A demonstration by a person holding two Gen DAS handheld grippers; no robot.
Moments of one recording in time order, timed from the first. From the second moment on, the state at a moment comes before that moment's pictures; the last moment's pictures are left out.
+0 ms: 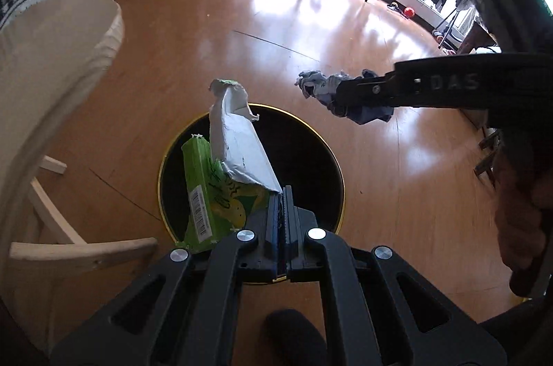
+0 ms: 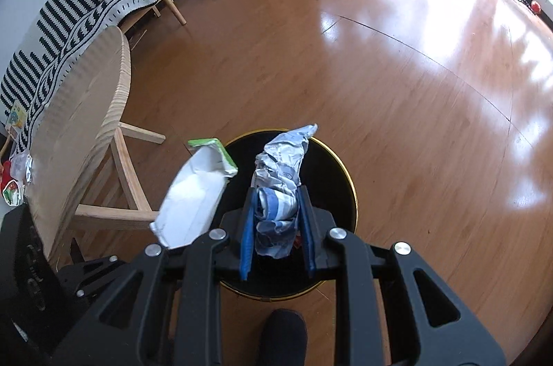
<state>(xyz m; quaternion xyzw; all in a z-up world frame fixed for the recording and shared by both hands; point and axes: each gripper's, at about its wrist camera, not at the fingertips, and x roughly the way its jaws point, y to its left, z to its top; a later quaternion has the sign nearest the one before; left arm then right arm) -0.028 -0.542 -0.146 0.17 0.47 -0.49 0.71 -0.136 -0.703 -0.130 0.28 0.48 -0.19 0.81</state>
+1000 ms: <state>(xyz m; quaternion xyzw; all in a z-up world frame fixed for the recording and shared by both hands) -0.026 -0.476 -0.100 0.16 0.44 -0.48 0.74 -0.113 -0.696 -0.124 0.30 0.47 -0.18 0.81</state>
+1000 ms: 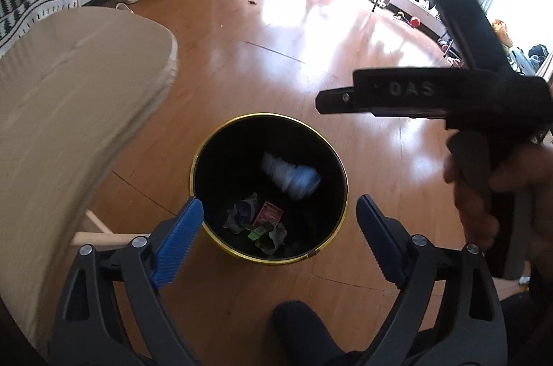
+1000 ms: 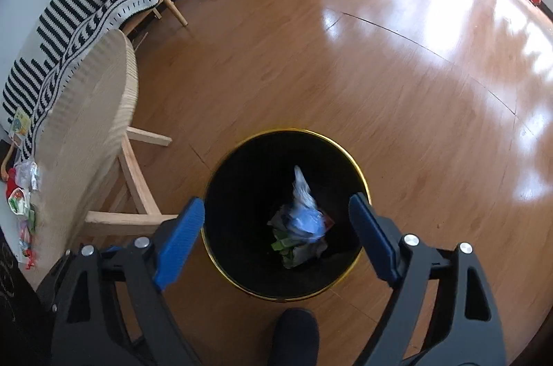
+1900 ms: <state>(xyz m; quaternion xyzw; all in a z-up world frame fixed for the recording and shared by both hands) 0.094 0.010 -0.052 0.03 0.42 -0.03 0.91 0.075 -0.301 -0.028 0.10 0.44 0.09 0.89</state>
